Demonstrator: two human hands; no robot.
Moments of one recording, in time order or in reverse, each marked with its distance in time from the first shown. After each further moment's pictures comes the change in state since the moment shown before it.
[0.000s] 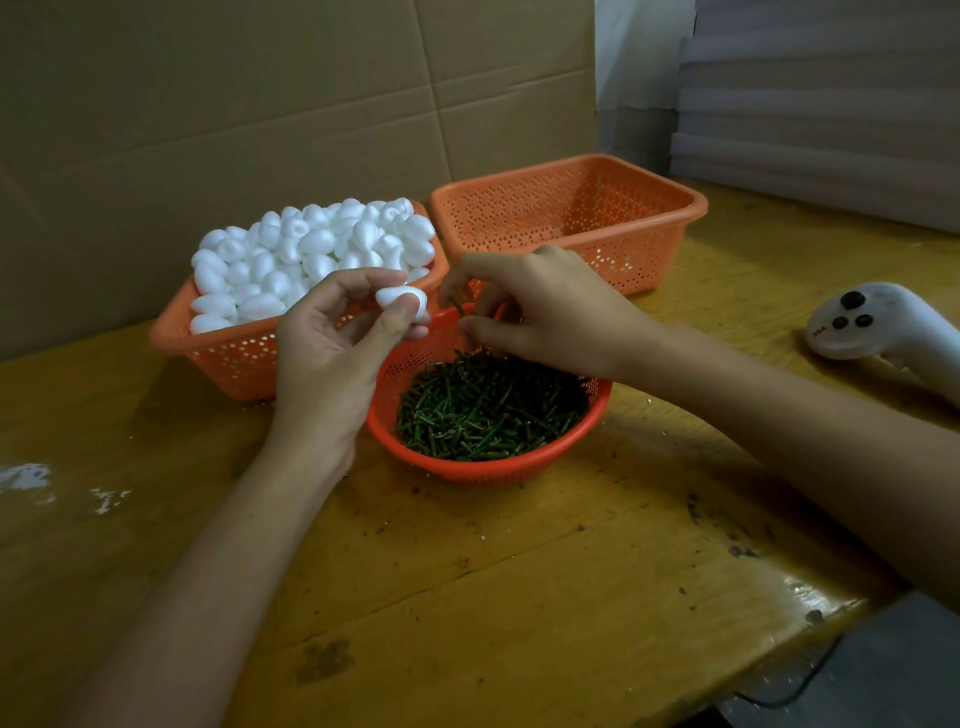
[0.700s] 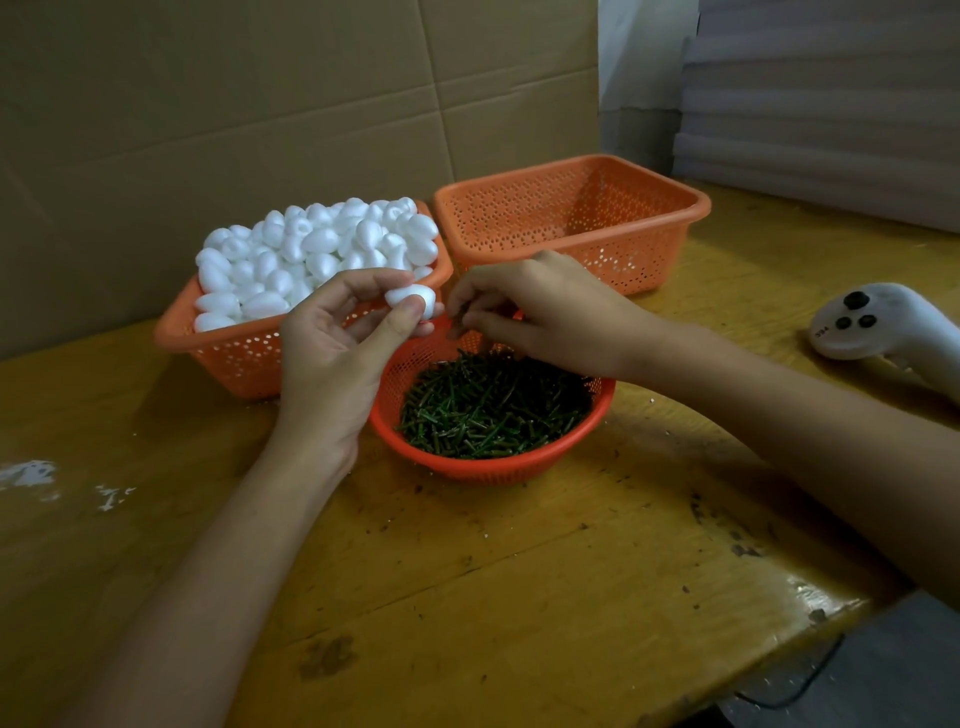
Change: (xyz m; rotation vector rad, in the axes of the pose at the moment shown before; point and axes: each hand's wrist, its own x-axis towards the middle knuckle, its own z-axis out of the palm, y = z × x) left_hand -0.002 0.002 0.001 -0.008 -0.007 -0.008; right_hand 0.002 0.002 -0.002 0.049 -0.085 -0.005
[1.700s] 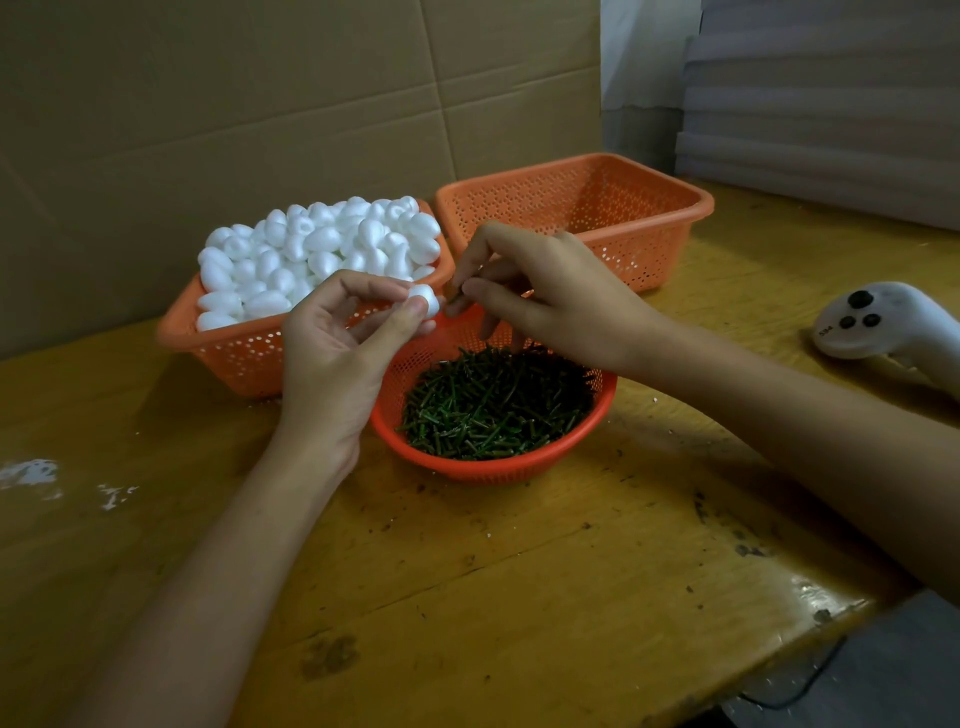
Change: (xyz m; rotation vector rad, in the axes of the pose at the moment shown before) left_hand 0.000 0.000 -0.002 0.011 0.010 0.012; right_hand -0.003 -0.001 -0.001 0.257 0.133 -0.034
